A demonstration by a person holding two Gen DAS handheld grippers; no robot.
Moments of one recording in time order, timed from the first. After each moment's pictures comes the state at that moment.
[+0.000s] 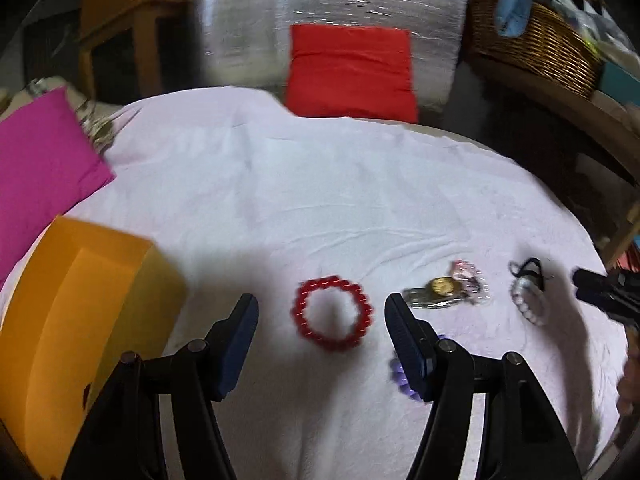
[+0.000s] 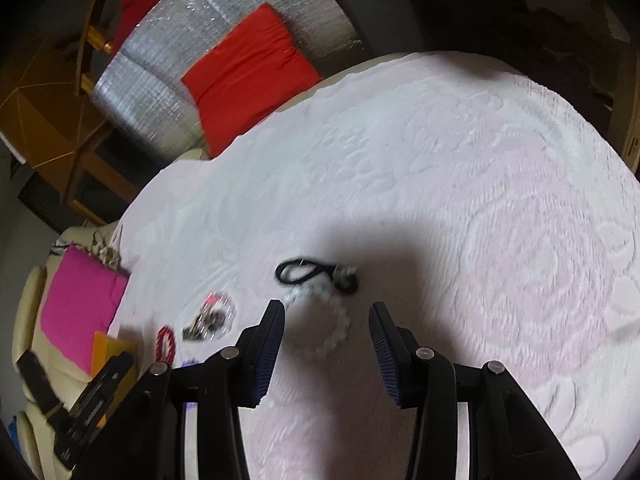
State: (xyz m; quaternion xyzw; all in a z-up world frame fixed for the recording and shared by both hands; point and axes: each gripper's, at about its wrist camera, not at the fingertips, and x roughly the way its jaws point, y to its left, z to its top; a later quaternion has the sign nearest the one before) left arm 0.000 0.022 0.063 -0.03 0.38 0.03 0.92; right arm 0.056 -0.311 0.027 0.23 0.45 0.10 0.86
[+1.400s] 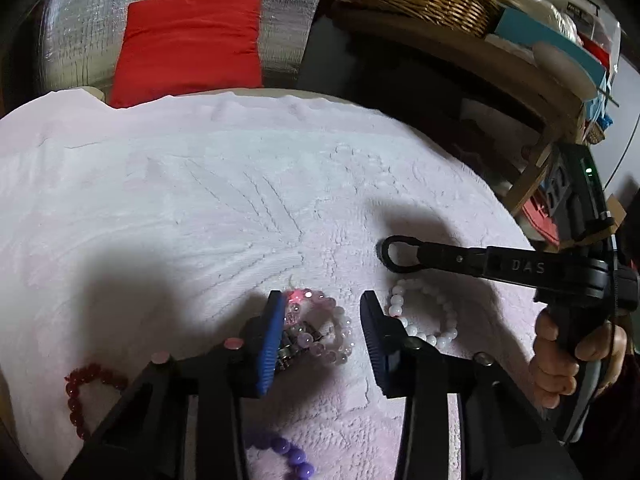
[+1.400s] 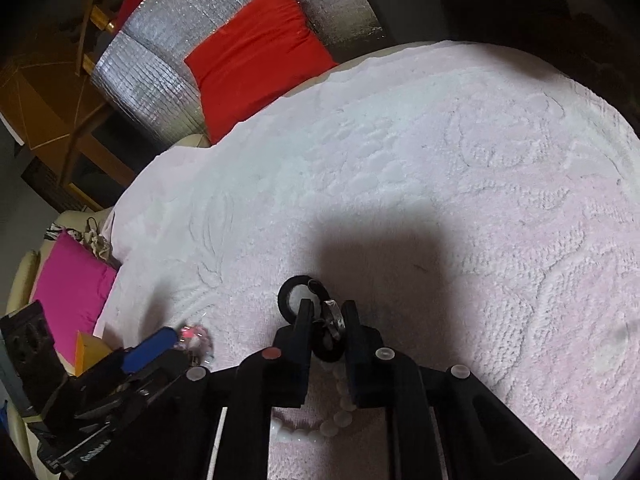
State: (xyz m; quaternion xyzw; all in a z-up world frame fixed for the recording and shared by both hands) left arm 0.078 -0.071 0.033 -0.03 0.42 -0.22 0.88; right arm 0.107 -0.289 -0.002 0.22 0.46 0.12 0.85
